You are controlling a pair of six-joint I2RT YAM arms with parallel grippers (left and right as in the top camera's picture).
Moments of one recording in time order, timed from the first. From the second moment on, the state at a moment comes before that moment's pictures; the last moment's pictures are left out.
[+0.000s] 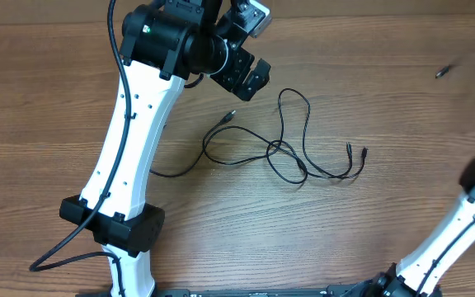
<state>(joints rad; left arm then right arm) -0.41 2.01 2.47 -1.46 0.30 0.22 -0.65 2.46 2.90 -0.75 -0.43 0.37</state>
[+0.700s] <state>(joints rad) -0.41 2.01 2.47 -1.47 0.31 0.24 -0.67 2.57 2.55 -1.34 -0.88 1.35</state>
